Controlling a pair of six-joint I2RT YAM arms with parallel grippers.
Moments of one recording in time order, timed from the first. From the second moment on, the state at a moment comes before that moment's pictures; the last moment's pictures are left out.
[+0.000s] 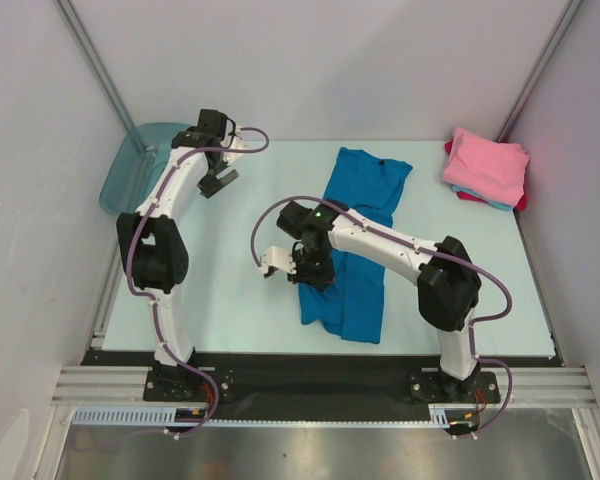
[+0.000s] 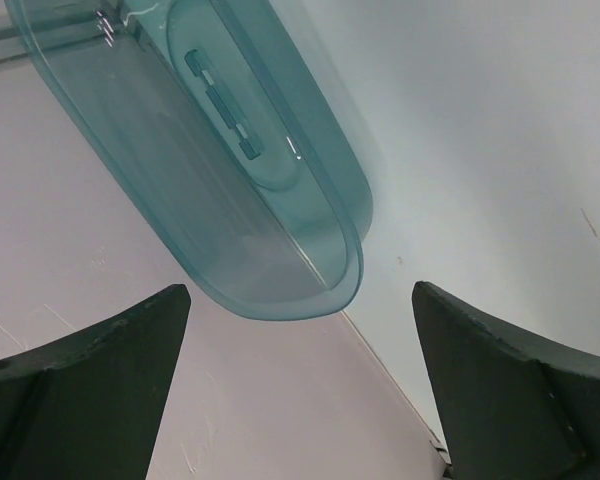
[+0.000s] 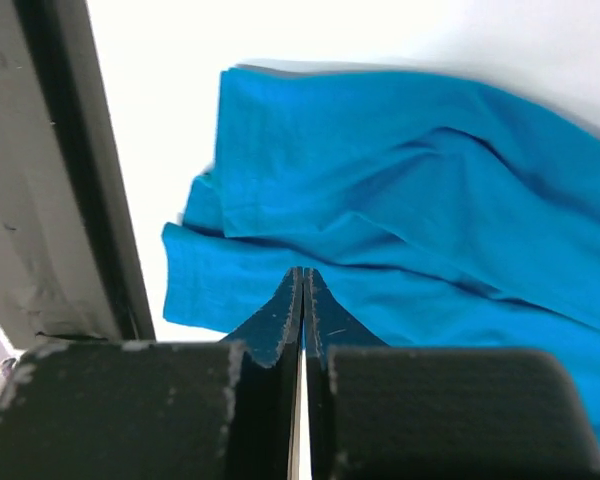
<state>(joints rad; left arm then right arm) -0.16 2.04 1.94 -0.93 -0.41 0.78 0.91 1.95 1.71 -1.20 -0.25 -0.75</state>
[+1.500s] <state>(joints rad) -0.16 1.53 1.26 -0.57 -0.44 0.53 1.14 2.11 1.58 -0.85 -0.21 -0.50</state>
